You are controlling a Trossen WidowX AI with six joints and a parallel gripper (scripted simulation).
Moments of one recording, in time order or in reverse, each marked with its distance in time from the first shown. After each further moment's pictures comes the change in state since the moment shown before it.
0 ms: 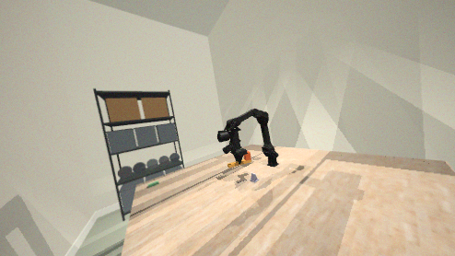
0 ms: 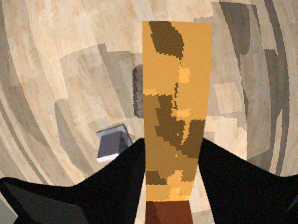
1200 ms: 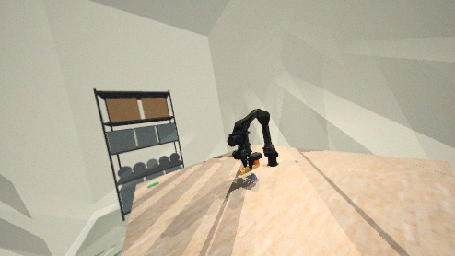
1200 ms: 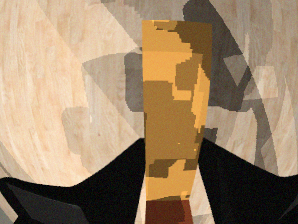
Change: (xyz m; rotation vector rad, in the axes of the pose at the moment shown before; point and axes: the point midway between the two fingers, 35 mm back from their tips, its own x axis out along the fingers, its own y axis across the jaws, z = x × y) arm 0.020 0.075 -0.026 -0.332 0.003 0.006
